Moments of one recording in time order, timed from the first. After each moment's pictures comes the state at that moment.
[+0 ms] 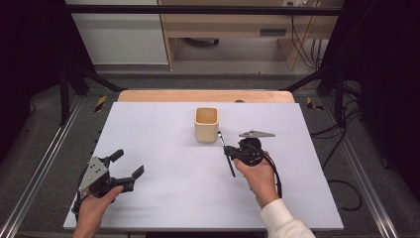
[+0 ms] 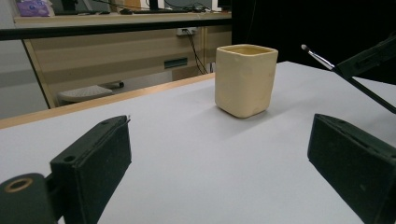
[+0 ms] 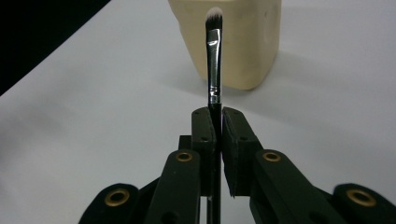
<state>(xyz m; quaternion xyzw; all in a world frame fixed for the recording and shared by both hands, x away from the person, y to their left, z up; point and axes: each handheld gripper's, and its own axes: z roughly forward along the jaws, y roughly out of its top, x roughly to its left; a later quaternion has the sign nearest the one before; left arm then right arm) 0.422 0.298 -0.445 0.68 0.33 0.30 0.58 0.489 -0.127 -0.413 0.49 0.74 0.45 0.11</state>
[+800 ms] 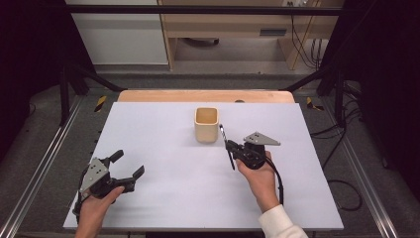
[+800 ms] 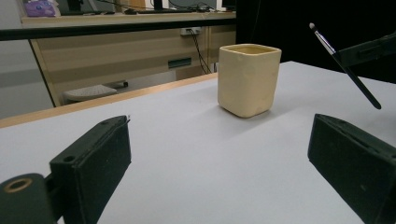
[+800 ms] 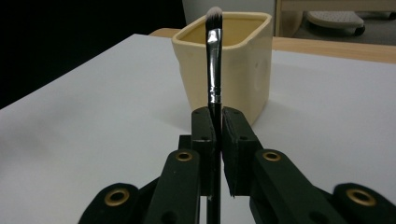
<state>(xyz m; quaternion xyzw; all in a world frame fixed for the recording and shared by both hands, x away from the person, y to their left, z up) 0.419 0.296 -0.446 0.68 0.34 0.31 0.58 0.487 -0.136 -0.425 0.43 0.71 0.52 0.18</state>
